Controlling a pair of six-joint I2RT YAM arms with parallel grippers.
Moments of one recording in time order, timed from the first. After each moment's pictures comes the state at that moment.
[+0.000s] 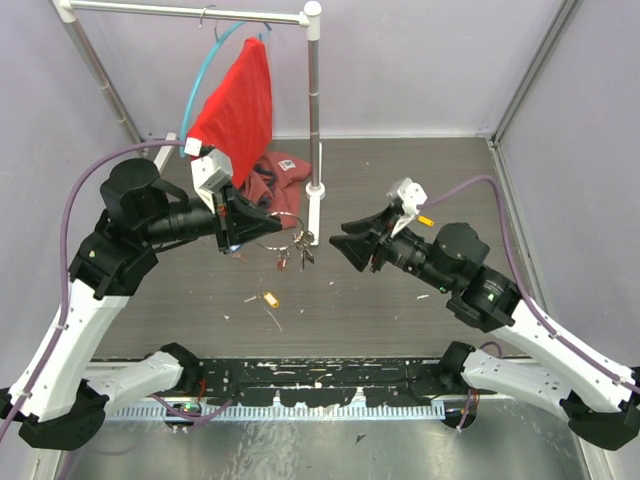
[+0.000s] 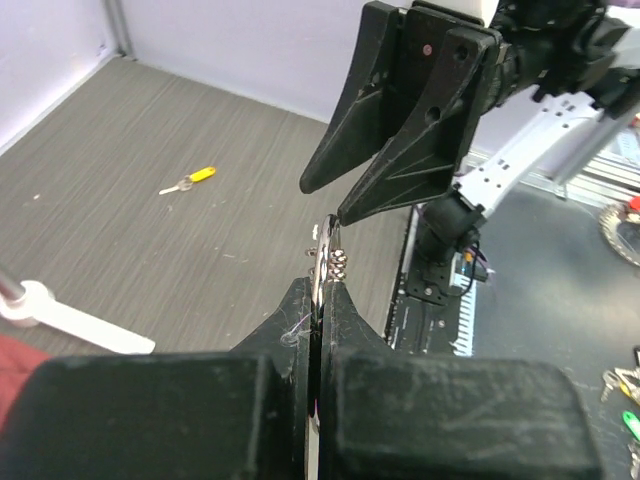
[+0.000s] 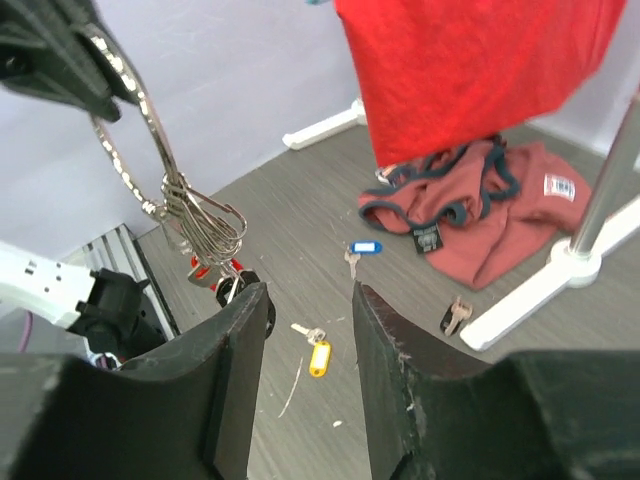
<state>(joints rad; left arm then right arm) -0.58 0.99 1.43 -0.57 0.71 -0.05 0.89 0.83 1.00 -0.16 -0.05 0.25</state>
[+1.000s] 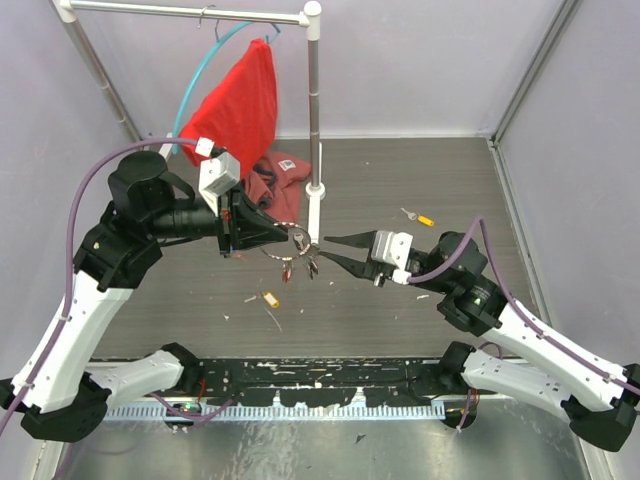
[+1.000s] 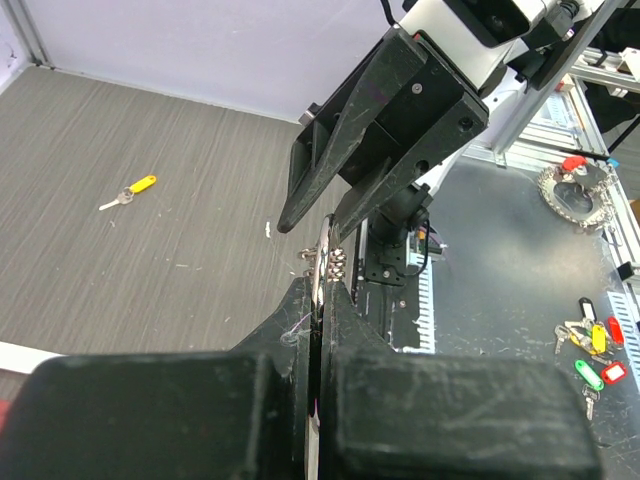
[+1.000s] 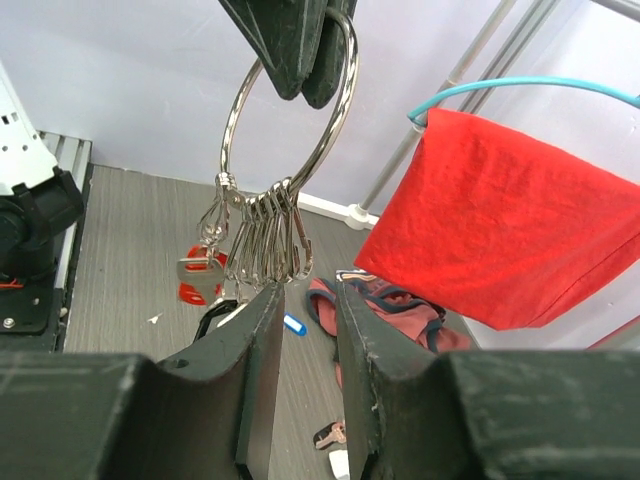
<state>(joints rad) -0.59 1.05 1.50 -0.61 0.88 -0.02 0.90 0.79 0.85 0.13 -0.42 -0.36</state>
